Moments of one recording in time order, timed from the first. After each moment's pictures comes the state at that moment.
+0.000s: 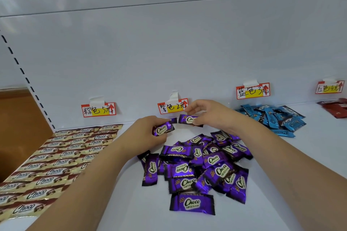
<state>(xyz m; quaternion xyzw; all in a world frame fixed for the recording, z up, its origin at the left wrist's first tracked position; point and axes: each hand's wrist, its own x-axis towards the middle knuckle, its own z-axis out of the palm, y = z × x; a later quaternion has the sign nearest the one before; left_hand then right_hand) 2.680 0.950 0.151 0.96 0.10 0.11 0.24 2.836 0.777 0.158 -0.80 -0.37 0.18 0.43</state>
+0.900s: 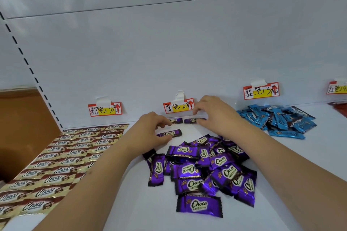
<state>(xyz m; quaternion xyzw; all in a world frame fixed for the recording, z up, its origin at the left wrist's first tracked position) 2.681 0.962 0.145 0.97 0.11 0.13 0.18 2.838 0.786 0.148 -0.86 -0.47 -0.11 0.17</state>
